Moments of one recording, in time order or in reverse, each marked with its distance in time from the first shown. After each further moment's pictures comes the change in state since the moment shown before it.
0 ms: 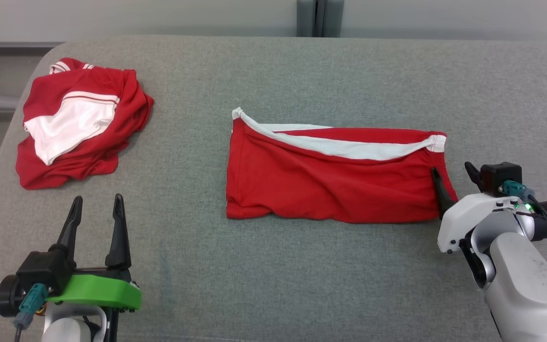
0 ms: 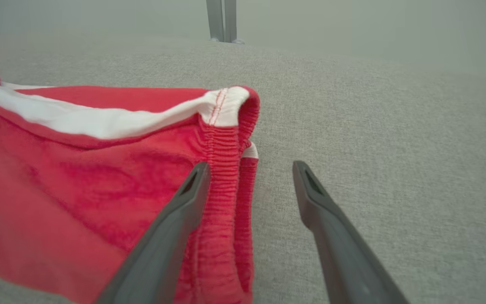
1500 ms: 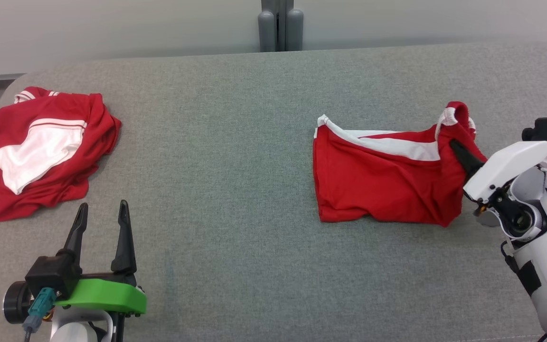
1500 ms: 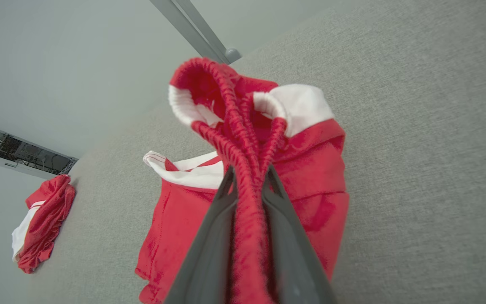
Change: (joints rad) left arm 0.004 -0.060 0.048 0.024 0.061 -0.026 0.000; right arm -0.113 -0.151 0.111 -0.047 0.773 0.000 0.335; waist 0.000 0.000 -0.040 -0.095
